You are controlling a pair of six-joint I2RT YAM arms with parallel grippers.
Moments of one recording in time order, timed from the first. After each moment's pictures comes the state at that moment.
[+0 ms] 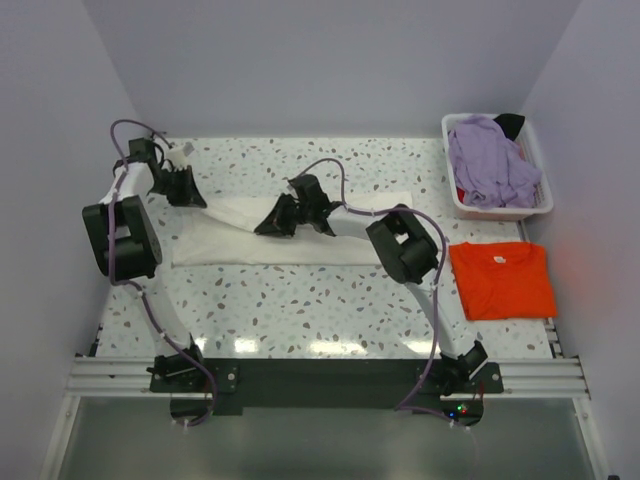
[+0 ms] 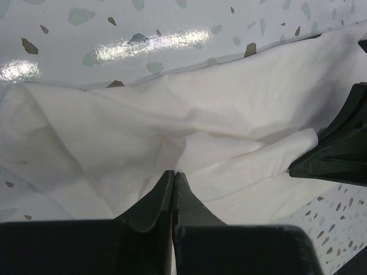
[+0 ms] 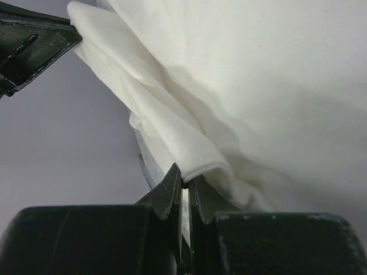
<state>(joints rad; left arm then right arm) 0.29 2.08 1.63 -0.74 0.60 0.21 0.70 2.45 1.75 0.15 -0.55 1.22</state>
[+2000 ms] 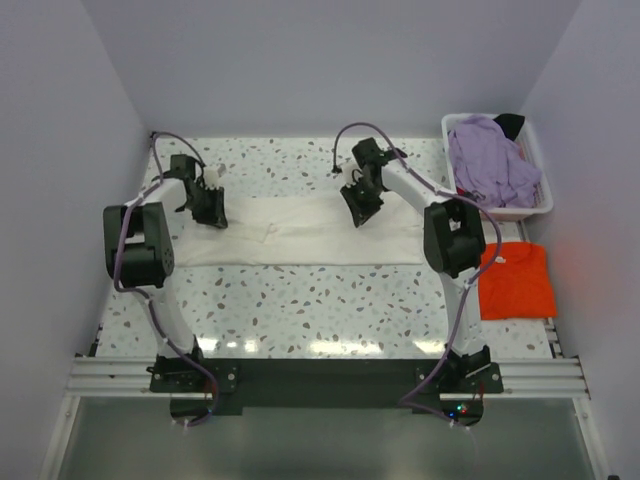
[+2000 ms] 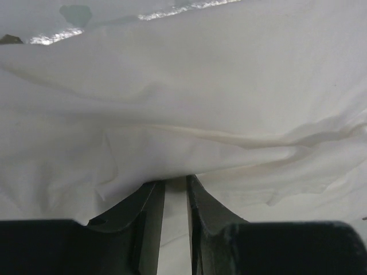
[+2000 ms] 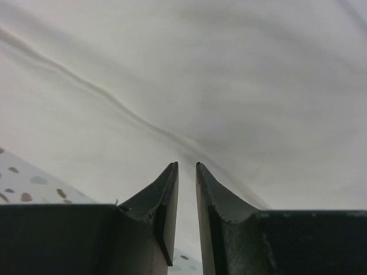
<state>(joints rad) 0.10 1.97 1.33 -0.54 0.34 0.16 0.42 2.24 1.88 -0.95 -0.24 -0.17</state>
